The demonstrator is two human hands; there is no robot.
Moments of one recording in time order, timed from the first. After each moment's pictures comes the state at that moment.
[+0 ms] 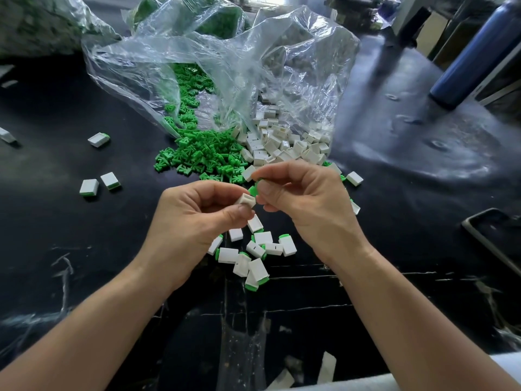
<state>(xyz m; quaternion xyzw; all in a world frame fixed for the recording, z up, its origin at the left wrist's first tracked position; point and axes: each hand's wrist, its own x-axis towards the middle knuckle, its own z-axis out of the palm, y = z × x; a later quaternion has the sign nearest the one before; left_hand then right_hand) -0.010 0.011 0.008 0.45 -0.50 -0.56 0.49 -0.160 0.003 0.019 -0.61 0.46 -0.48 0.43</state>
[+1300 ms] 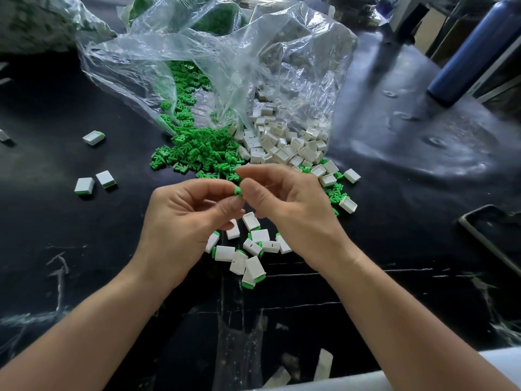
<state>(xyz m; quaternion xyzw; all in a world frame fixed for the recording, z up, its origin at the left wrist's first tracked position) -0.010 0.012 0.001 0.43 -0.52 -0.51 0.53 -0.152 0.008 0.018 -0.62 0.50 -0.42 0.43</state>
